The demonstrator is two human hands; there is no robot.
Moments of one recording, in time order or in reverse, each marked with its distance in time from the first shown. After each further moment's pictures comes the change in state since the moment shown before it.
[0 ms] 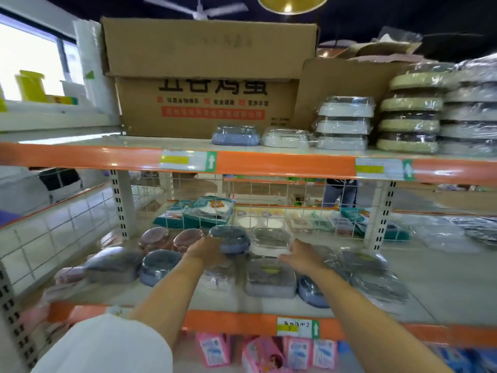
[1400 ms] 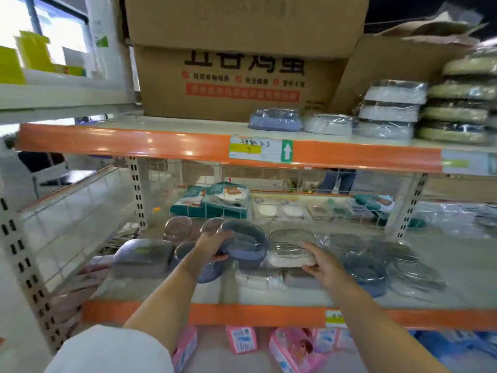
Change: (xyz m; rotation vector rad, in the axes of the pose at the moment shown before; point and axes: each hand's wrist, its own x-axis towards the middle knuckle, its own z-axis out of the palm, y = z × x) left_hand 0.036 -0.105 0.019 -1.529 -0.047 -0.359; right_hand 0.005 -0.050 0.069 1.247 0.162 0.426
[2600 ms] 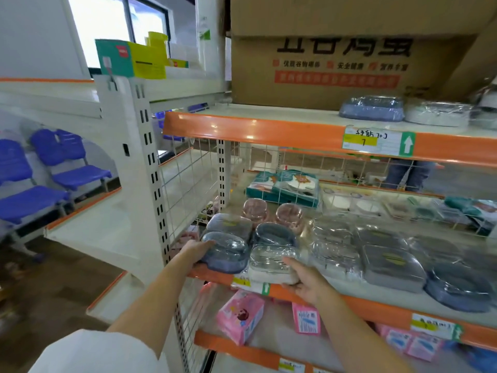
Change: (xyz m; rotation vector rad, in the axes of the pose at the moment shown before) left_hand -0.052 -0.036 -0.219 0.282 0.371 -0.150; right_hand -0.094 0.097 0.166 -0.092 -0.370 0.276
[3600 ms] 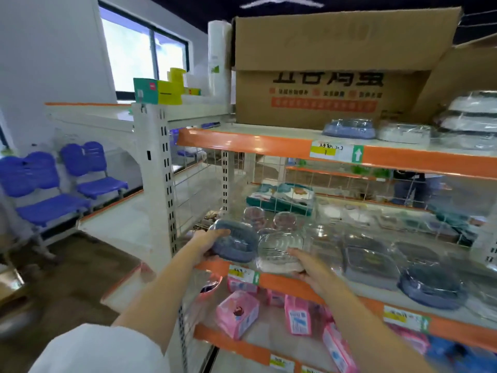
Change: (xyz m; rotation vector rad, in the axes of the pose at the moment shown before) left_hand -0.123 0.028 0.014 -0.263 -0.049 0.136; right_hand -0.045 -0.022 -0.041 -0.180 0.020 -0.187
